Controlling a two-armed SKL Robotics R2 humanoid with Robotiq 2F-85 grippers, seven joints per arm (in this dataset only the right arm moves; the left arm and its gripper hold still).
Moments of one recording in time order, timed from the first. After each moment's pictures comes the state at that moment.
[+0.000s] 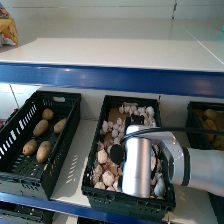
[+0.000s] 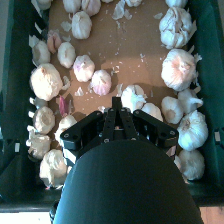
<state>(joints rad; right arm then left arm) -1.32 -0.55 1.25 -1.77 -0.78 1.48 0.00 0.08 0.22 -0.35 -0.32 0.27 0.20 -0.01</state>
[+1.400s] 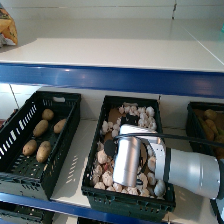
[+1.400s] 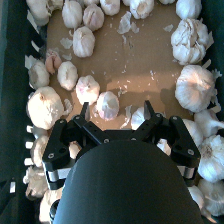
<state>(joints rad) -1.30 -0.42 1.28 -1.49 -0.71 1.37 0.05 0.08 0.22 -0.35 -0.32 0.27 0.20 -0.01</state>
